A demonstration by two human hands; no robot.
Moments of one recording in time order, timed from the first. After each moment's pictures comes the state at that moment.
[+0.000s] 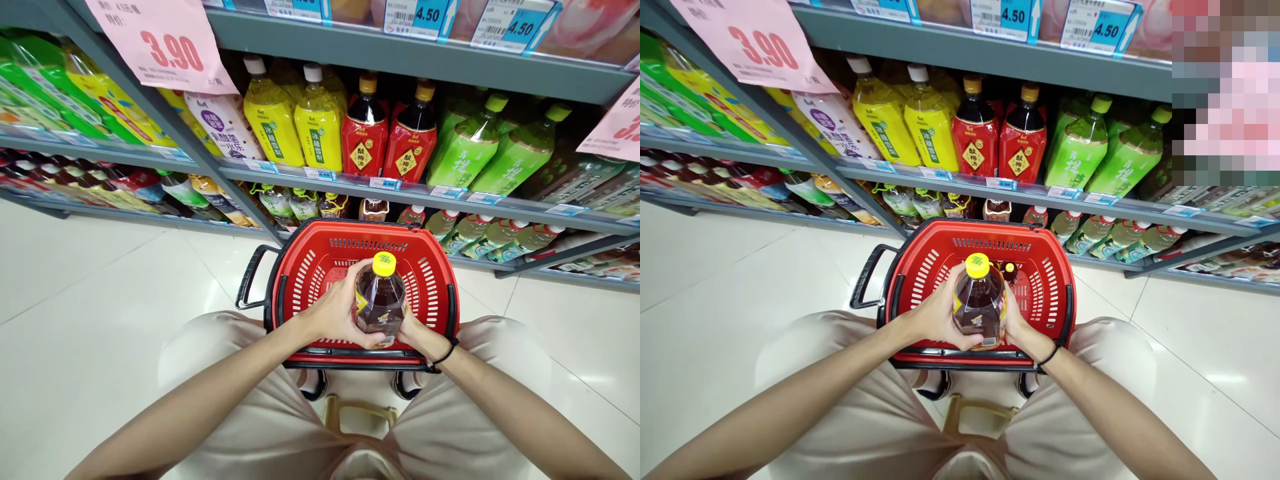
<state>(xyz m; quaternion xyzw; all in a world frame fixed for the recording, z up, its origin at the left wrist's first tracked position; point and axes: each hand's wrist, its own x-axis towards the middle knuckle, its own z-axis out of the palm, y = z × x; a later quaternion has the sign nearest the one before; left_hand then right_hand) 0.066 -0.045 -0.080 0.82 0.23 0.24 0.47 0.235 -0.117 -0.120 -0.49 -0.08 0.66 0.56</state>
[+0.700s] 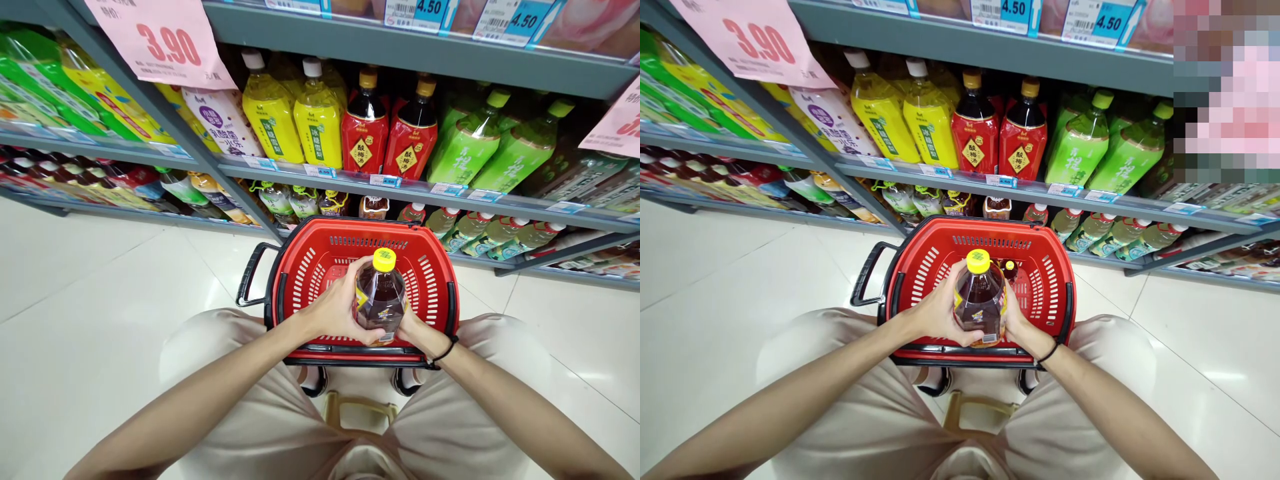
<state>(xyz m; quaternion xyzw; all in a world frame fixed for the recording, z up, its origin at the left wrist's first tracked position) 0.068 -0.046 -0.078 0.81 0.24 0.24 0.47 0.233 -0.115 -0.115 -0.53 -0.06 0.66 0.53</state>
